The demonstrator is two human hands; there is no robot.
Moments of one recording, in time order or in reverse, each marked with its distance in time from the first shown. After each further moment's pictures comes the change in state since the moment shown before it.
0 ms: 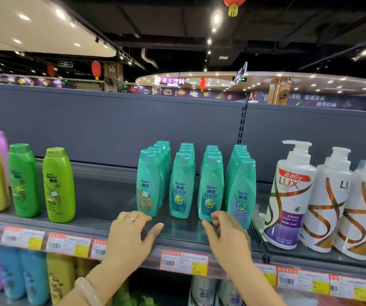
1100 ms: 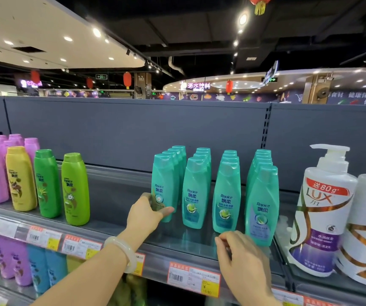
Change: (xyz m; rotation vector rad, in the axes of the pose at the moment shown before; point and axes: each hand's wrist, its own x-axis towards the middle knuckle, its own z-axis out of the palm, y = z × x) left_hand 0.067 0.003 0.011 -0.450 -0.195 -0.641; right_hand -0.005 0.016 0.015 -0.044 0.222 -0.277
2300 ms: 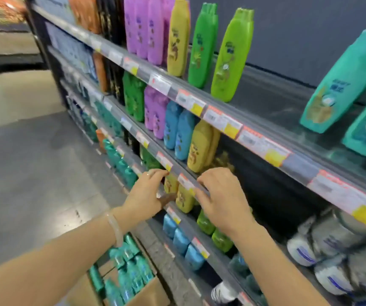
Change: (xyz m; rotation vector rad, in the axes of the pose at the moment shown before) left_hand -0.197 -0.248 -0.116 0.425 0.118 -0.090; right_hand -0.101 -0.194 0.075 0.499 -0.562 -0.624
